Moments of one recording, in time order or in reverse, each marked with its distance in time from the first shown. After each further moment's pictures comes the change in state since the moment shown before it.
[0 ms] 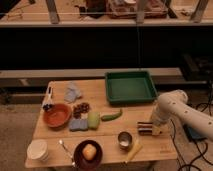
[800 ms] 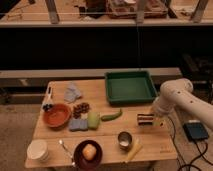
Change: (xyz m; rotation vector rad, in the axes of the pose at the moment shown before) arm -0.021 -0.021 -0.075 0.018 -0.043 -0.041
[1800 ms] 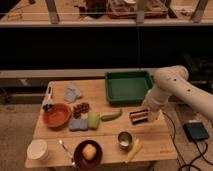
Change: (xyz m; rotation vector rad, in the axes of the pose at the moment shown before) arm -0.072 0.020 -0.059 -0.060 -0.043 -0.274
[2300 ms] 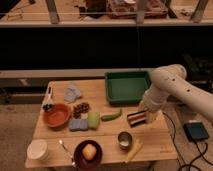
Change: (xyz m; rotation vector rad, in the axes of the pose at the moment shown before) arm -0.011 0.004 -0.006 -0.004 -0.001 -0.038
